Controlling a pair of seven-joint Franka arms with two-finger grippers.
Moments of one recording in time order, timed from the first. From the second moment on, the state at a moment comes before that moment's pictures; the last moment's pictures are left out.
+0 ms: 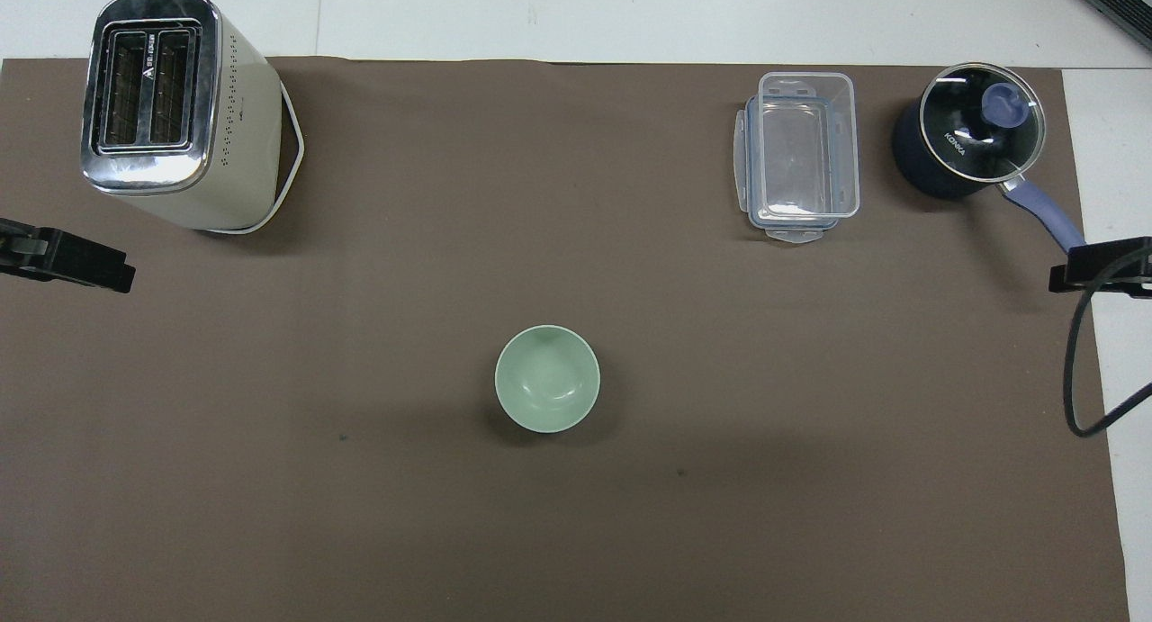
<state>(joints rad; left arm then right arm) -0.12 0.03 0.03 -1.41 -0.01 1.41 0.13 0.03 -0.11 -0.11 -1.65 0.01 1.60 0.11</state>
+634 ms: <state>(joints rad) -0.12 0.03 0.03 -1.41 -0.01 1.41 0.13 0.03 -0.11 -0.11 -1.63 -0.01 1.54 0.05</state>
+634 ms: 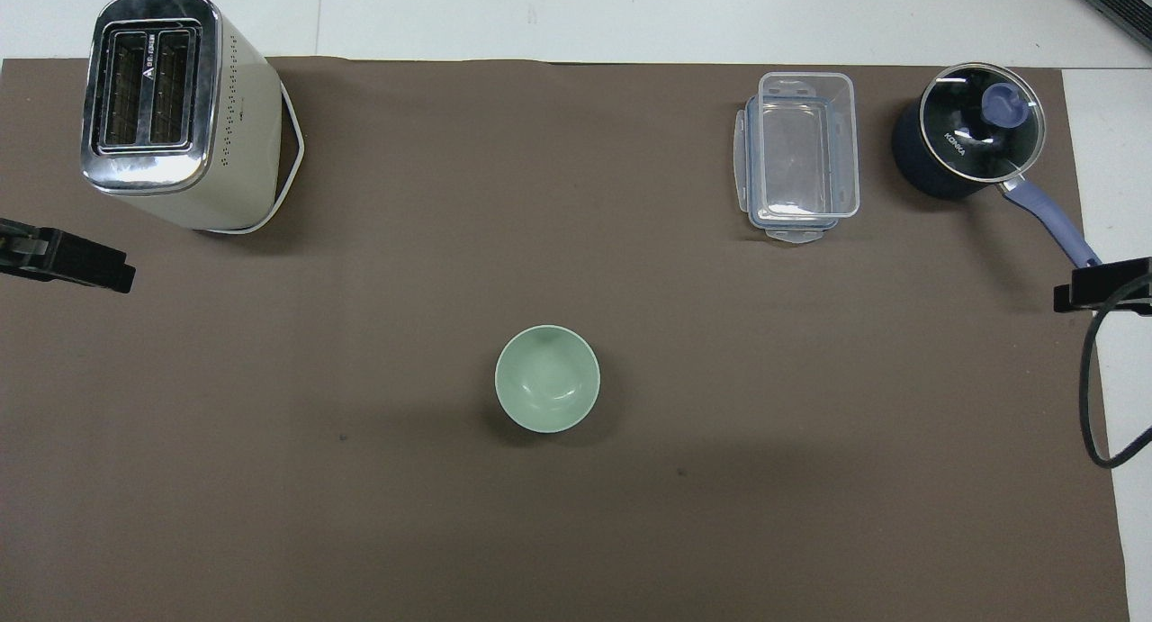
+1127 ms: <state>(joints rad) -0.12 0.03 0.03 -1.41 -0.01 1.41 0.13 0.04 -0.11 -0.09 -1.62 -0.02 1.53 0.05</state>
